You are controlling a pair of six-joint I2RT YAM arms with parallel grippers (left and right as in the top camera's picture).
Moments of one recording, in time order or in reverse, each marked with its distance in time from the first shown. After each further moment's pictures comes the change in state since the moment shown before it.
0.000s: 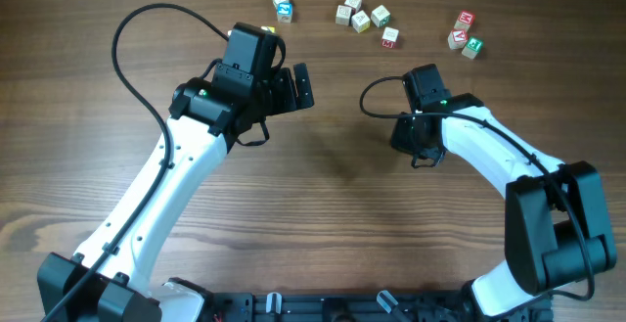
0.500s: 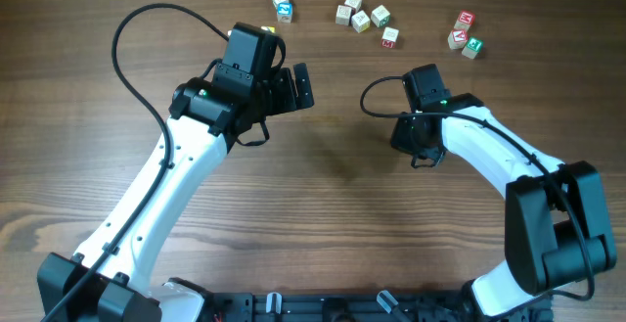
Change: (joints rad) left arm 0.000 0.000 0.000 0.000 0.000 0.000; right arm 0.000 0.000 0.000 -0.001 0.004 0.016
